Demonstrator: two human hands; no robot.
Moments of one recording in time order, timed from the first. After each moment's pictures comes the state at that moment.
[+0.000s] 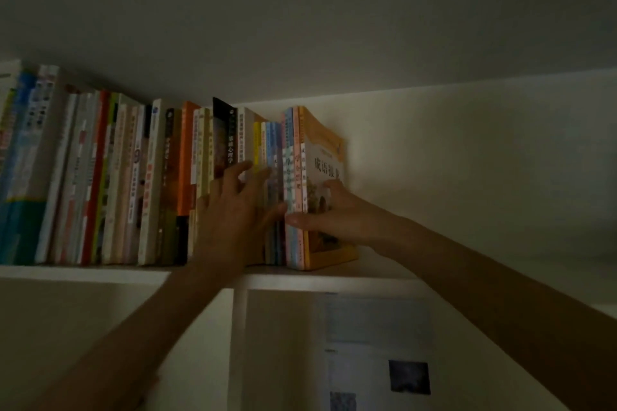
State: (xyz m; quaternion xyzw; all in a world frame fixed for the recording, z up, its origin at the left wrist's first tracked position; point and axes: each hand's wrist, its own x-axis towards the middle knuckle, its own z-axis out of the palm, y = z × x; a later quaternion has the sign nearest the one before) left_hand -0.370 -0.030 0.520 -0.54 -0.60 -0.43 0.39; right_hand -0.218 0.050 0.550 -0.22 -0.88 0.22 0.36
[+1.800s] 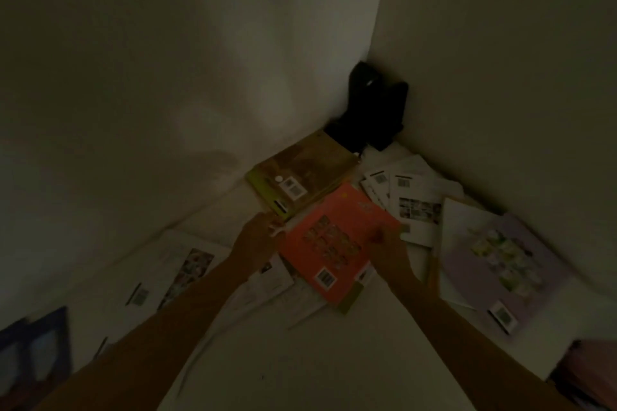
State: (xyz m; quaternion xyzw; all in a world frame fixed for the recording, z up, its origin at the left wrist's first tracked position) left_hand 0.140 0.120 -0.074 -0.74 -0.53 -0.10 -0.41; right_hand 0.334 0.005 -0.082 -0.83 -0.30 0.33 0.35
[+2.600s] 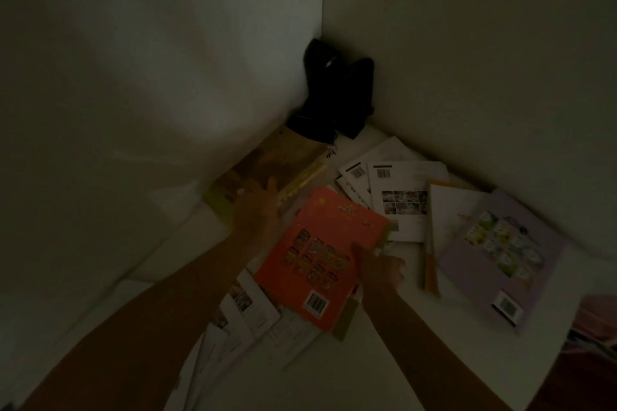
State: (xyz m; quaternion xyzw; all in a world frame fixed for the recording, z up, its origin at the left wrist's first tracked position) left_hand 0.235 0.200 -0.099 -0.90 -0.42 0.09 -0.01; right_hand 0.332 0.027 -0.110 -0.81 0.19 0.36 0.43
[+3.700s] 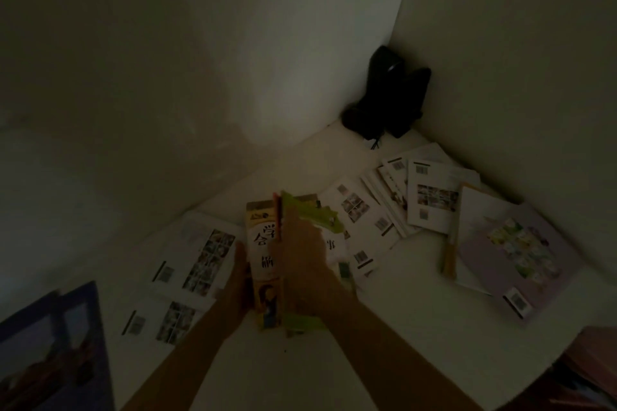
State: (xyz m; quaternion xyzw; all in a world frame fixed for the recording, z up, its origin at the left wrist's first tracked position) left_hand 0.066 0.064 -0.098 -0.26 -0.52 -0.21 -0.78; right_hand 0.180 0.054 -0.034 -0.79 -0.47 0.34 0.20
